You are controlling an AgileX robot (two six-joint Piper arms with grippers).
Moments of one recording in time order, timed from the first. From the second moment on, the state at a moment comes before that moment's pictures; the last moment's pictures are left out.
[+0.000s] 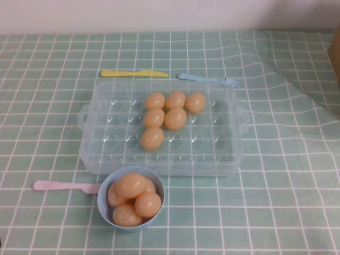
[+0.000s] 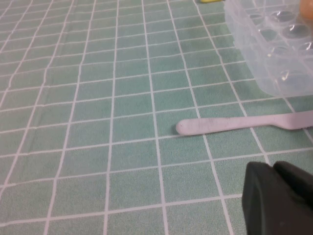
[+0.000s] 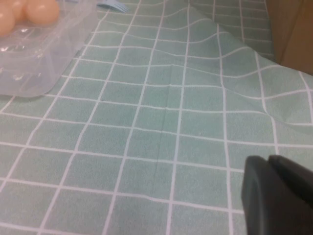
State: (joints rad) right arm 0.08 -0.01 0.03 0.14 0.39 -0.13; left arm -0.09 -0.01 0.03 0.00 0.37 0.07
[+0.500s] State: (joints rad) right arm 0.08 -0.01 0.03 0.15 0.39 -0.13; left arm -0.09 -0.01 0.03 0.00 0.37 0.07
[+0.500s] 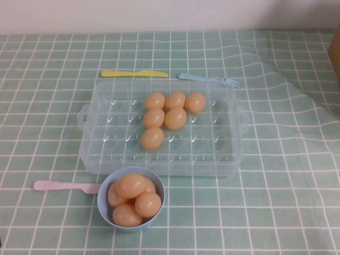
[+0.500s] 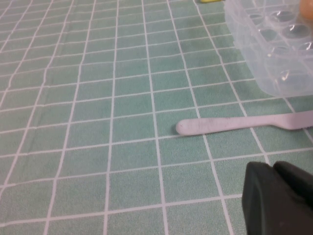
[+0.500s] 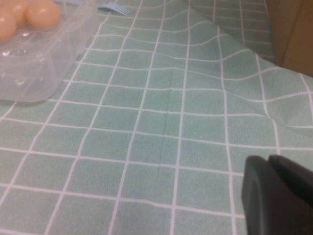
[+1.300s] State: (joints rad) right arm 0.08 -0.01 0.03 0.51 0.26 -0.13; left arm -0.09 -0.01 0.03 0.00 0.37 0.07
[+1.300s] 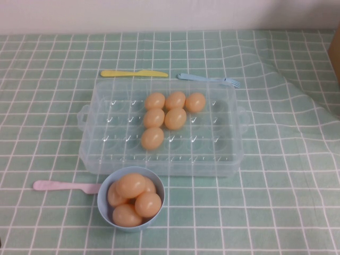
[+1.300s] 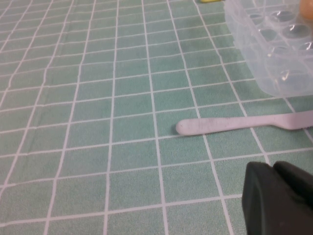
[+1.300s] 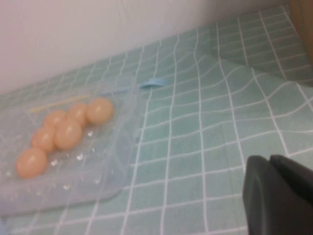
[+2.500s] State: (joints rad) right arm 0.08 0.66 -0.53 0.53 0.80 -0.15; left arm -0.09 -0.01 0.03 0.00 0.37 0.07
